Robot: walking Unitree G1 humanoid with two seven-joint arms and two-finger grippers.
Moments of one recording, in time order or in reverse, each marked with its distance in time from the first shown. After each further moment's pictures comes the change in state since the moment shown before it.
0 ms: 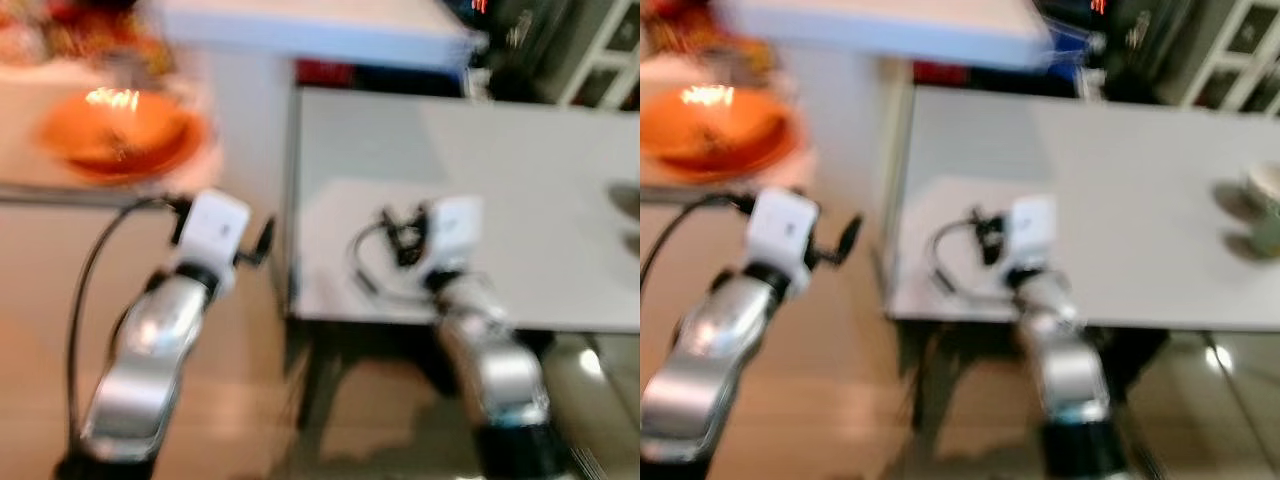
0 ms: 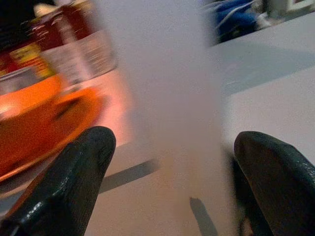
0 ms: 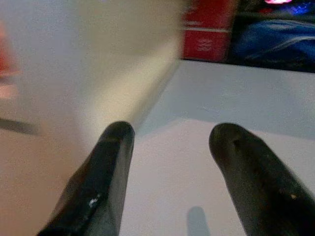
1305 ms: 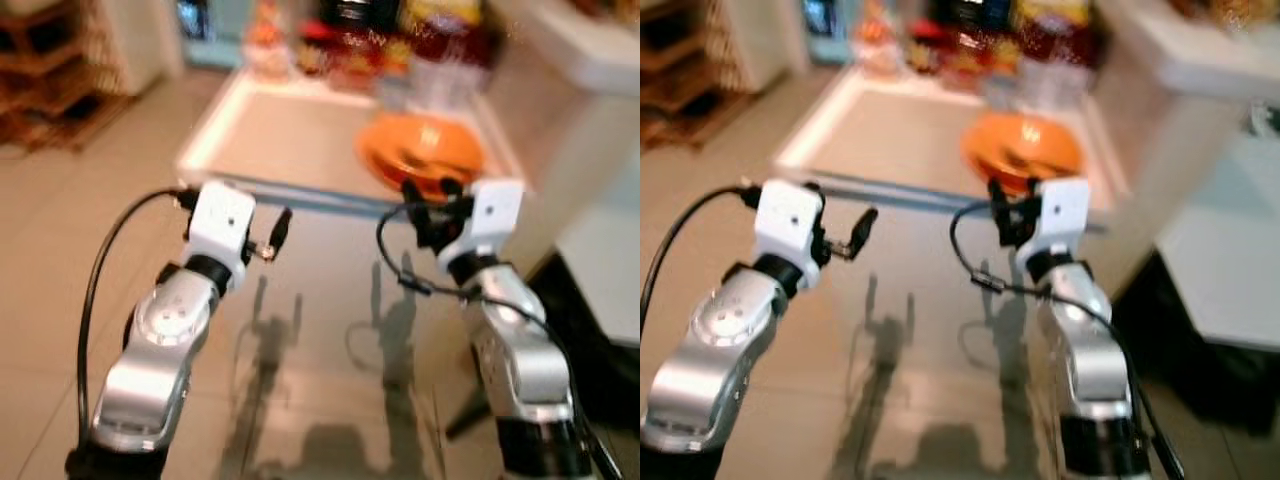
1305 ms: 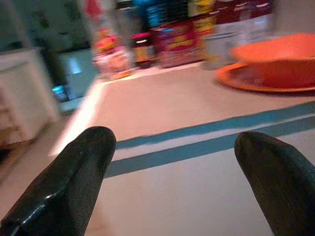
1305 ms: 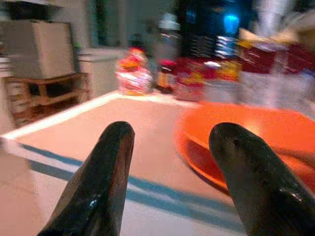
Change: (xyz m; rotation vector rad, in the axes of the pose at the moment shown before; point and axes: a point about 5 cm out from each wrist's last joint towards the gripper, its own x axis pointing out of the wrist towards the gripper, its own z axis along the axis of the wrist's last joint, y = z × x) left arm 0.006 -0.008 0.017 -0.085 -0.064 -0.047; right arm -0.007 -0.036 0.038 0.000 -0.183 -0.079
